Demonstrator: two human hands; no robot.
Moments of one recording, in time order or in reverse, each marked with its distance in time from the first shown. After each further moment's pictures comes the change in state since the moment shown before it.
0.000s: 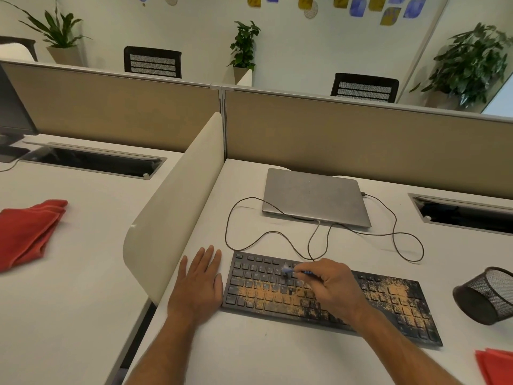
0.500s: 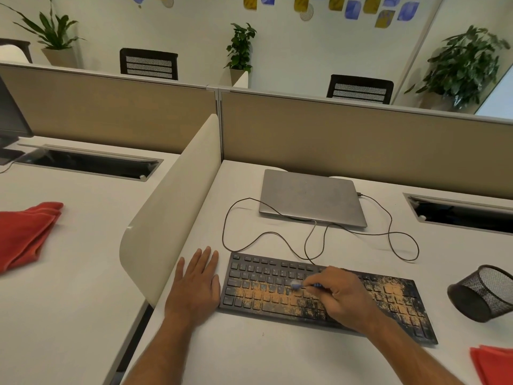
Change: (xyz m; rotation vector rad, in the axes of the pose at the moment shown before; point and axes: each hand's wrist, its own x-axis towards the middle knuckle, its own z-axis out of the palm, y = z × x) left_hand 0.001 -0.001 0.003 -0.027 0.021 0.009; right_hand -0.021 0.014 -0.011 -0.063 -0.051 -0.052
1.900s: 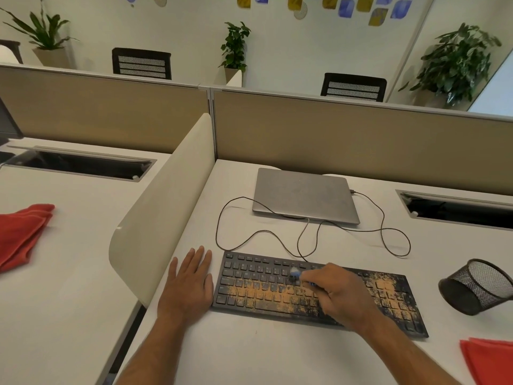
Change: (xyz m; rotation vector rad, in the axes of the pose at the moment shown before) left_hand 0.001 -0.002 0.004 -0.005 0.019 -0.002; right_hand -0.008 0.002 -0.005 -0.137 0.065 -0.048
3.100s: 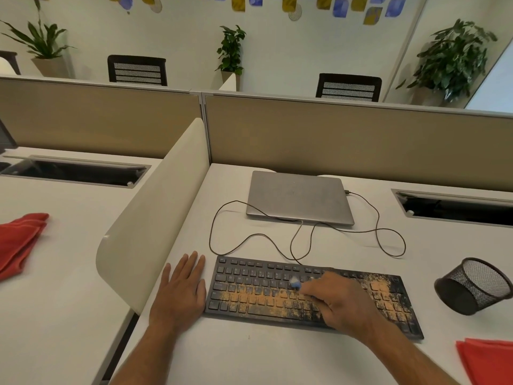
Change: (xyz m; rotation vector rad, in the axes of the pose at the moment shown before) left_hand 0.000 0.000 0.000 0.012 -0.013 -0.006; right_hand -0.012 0.013 -0.008 -0.051 -0.042 -0.088
